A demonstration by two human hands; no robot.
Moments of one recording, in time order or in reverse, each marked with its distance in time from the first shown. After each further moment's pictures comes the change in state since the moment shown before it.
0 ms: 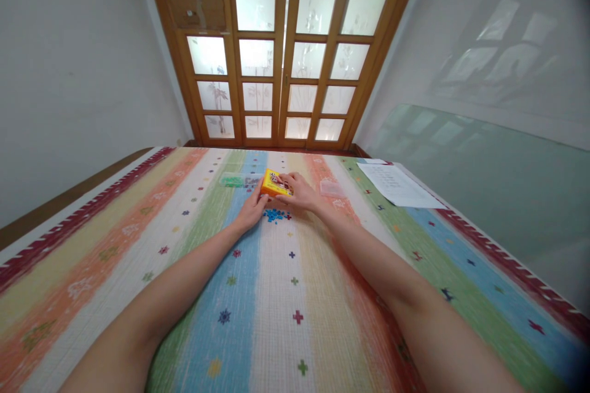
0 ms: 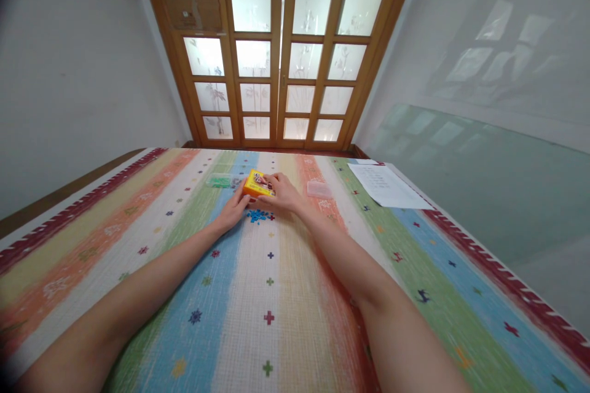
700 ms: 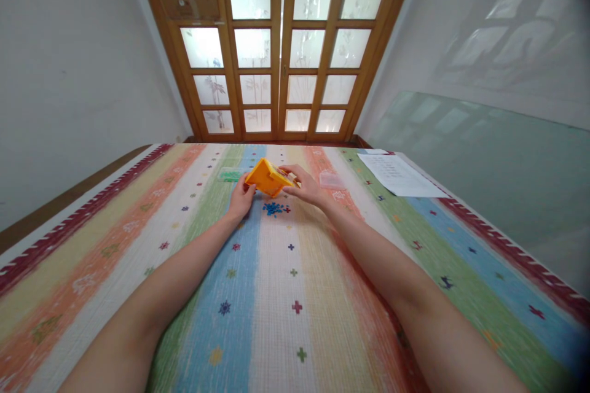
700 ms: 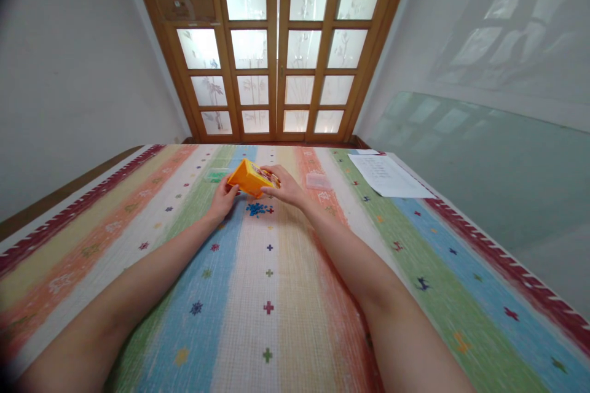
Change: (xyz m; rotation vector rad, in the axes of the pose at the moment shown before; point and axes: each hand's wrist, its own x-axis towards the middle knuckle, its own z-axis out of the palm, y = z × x) left_hand 0.015 -0.021 -0.017 -0.054 0.195 -0.012; right_hand -0.011 -0.015 -0.022 0.330 0.071 -0.082
